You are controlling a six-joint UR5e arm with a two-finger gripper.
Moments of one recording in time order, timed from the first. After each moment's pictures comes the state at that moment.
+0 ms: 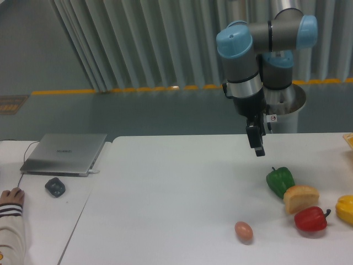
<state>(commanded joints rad) 2.16 -1.67 -1.58 -1.26 1.74 1.65</state>
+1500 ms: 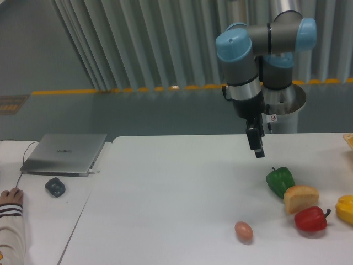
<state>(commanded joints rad) 2.17 -1.67 -1.60 -1.26 1.75 1.62</state>
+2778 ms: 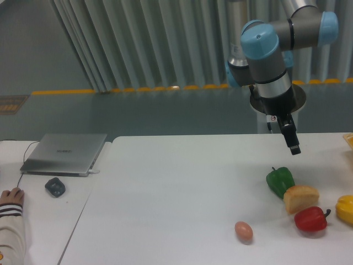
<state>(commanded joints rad) 2.28 -1.67 -1.59 -1.26 1.81 1.62</state>
